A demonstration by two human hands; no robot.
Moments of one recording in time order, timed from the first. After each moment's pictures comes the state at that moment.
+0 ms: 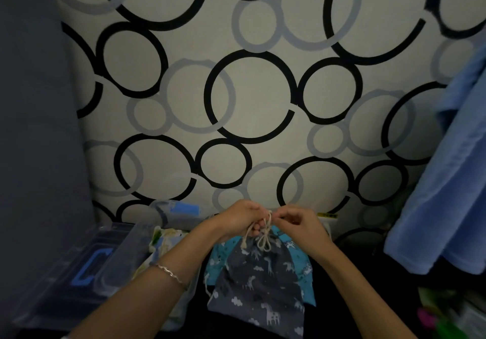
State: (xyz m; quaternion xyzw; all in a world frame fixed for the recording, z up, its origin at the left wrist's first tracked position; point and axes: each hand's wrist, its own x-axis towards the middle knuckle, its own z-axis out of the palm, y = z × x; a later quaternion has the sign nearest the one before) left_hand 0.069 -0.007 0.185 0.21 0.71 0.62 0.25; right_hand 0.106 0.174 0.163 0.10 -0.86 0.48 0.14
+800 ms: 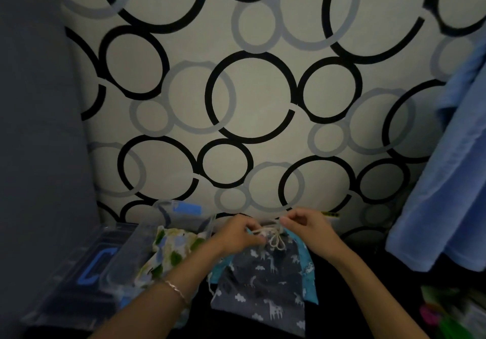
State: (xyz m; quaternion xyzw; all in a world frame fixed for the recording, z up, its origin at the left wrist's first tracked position) left_hand 0.064 -0.015 0.138 0.28 0.84 0.45 0.09; right_hand 0.121 0.186 0.175 0.07 -0.88 0.47 0.08
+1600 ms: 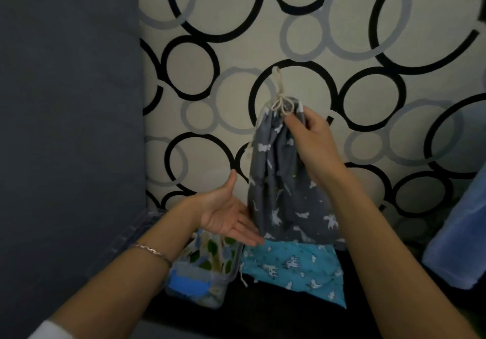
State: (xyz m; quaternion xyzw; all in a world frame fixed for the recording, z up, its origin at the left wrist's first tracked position) left_hand 0.094 -0.135 0.212 0.04 0.48 0.70 0.53; right_hand 0.136 0.039 0.330 0.20 -0.75 0.58 0.23
